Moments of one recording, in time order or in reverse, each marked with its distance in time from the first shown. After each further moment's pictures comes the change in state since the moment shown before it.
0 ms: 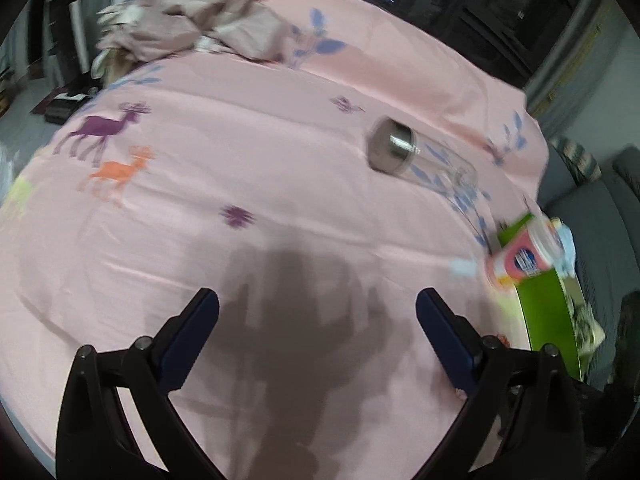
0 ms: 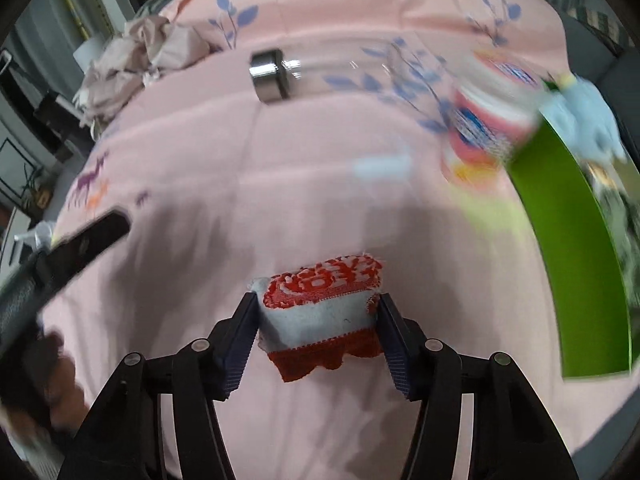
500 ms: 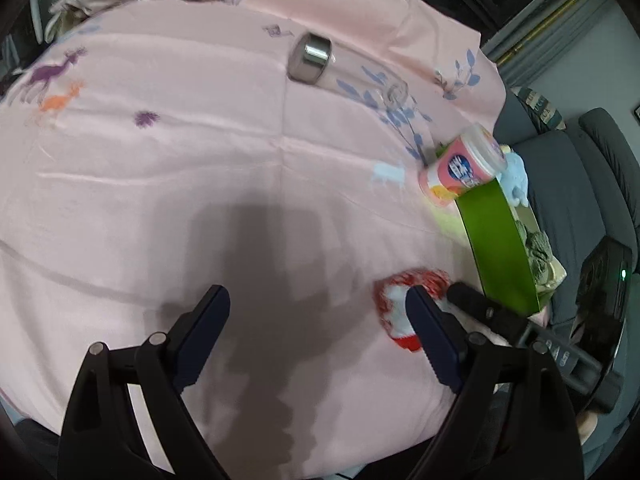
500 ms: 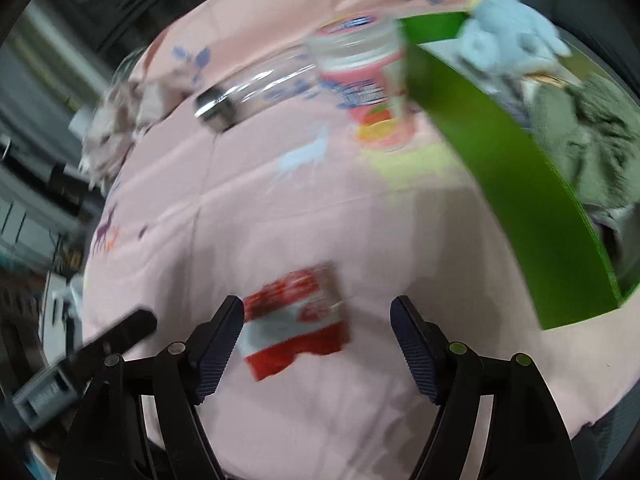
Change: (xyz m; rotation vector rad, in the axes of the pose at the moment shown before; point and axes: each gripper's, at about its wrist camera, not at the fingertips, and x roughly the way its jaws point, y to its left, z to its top) left arm -0.003 -0.045 -0.052 0.012 0.216 -0.162; right arm -0.019 -0.081 -0.022 0.244 -0.055 0.145
